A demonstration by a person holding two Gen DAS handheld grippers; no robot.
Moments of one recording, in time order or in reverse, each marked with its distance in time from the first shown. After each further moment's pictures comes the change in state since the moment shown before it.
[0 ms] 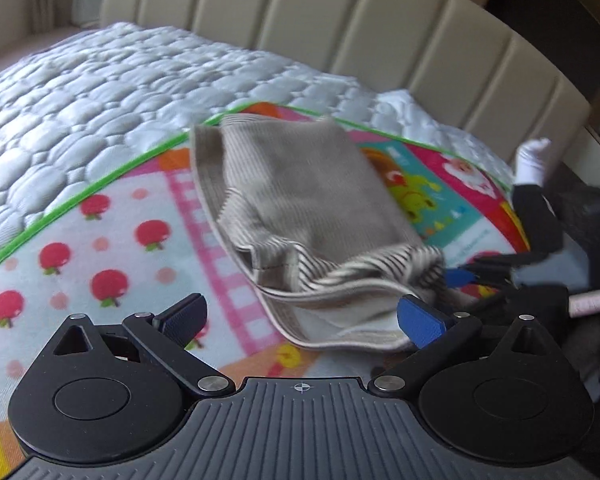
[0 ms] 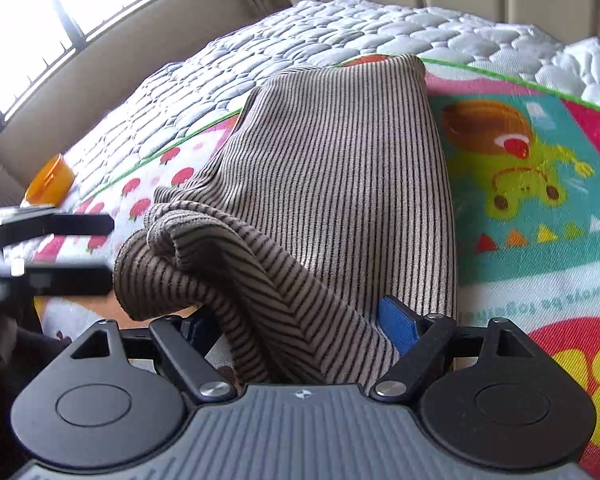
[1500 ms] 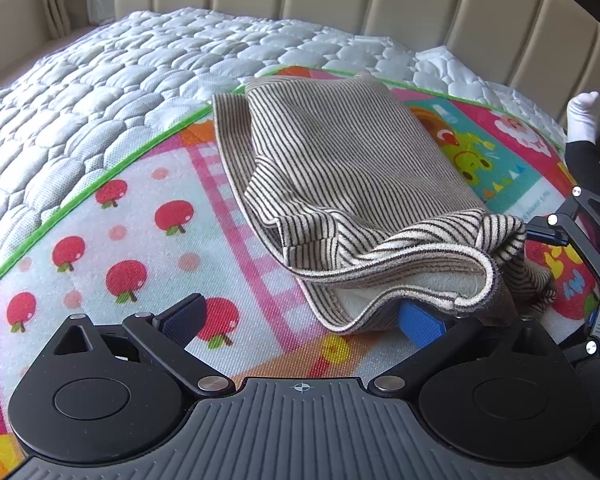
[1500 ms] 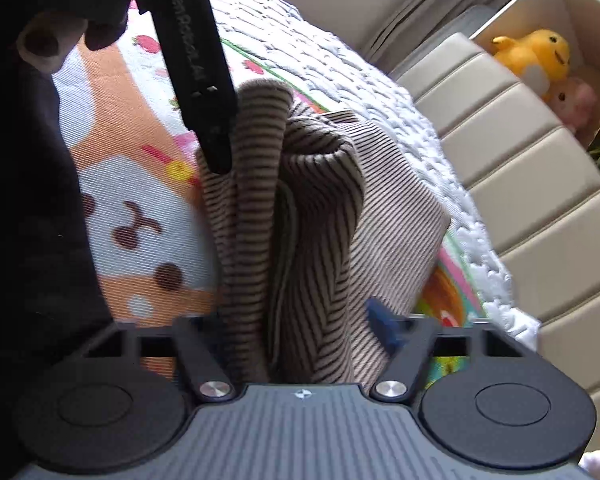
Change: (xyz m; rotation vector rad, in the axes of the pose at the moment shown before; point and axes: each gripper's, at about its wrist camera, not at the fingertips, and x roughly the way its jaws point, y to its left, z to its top) left arm 0.035 0.007 -0.002 -0.018 0.070 0.169; right arm 0.008 0.084 -0.066 -0.921 -0.099 -0.422
